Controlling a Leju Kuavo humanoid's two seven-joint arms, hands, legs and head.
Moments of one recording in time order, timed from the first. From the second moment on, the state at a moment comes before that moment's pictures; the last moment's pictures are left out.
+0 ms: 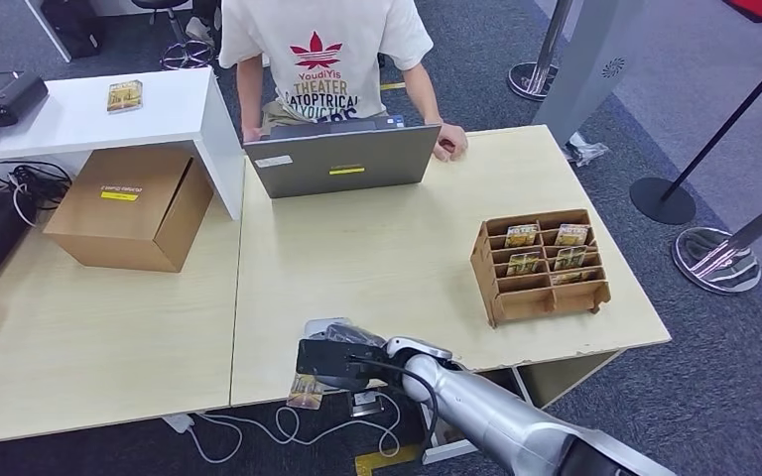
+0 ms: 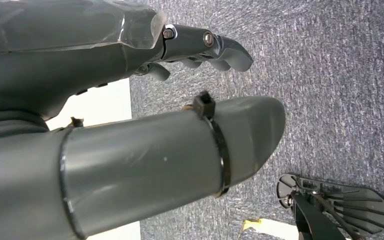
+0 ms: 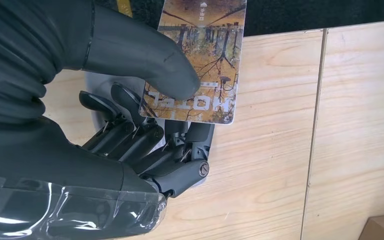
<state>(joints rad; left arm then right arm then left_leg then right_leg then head) -0.08 -0.13 1.39 -0.21 -1.36 0.12 -0.07 -0.64 0.03 0.99 -0.55 0.10 0.24 -0.23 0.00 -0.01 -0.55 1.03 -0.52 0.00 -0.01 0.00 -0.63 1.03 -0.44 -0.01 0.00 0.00</state>
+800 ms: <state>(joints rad) -0.08 -0.12 1.37 -0.20 -1.36 0.11 -0.06 -0.73 0.04 1.02 -0.45 0.04 0.25 -0.24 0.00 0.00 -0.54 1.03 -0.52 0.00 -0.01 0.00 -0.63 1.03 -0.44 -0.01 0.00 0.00</state>
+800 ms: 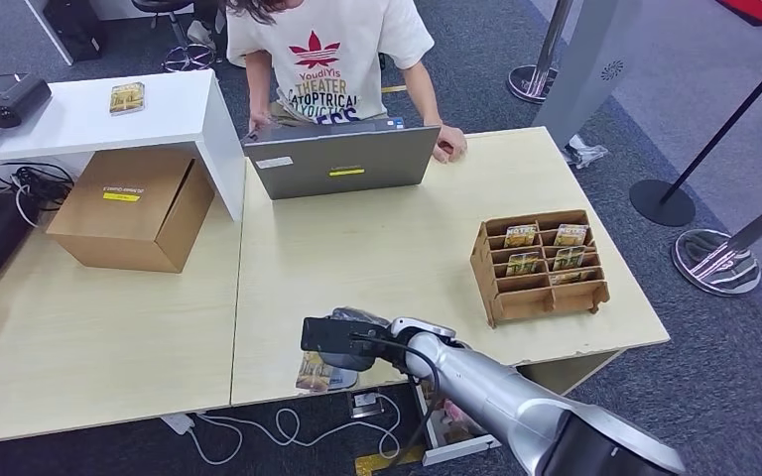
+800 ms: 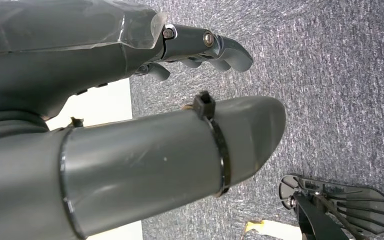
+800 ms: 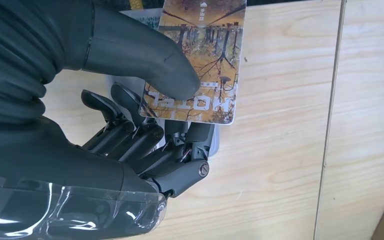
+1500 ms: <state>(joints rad) -0.07 -0.12 1.37 -0.20 -1.36 0.11 -0.07 -0.75 0.02 1.03 -0.44 0.07 0.24 -0.22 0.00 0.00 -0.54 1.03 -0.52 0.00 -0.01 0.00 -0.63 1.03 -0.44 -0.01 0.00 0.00</state>
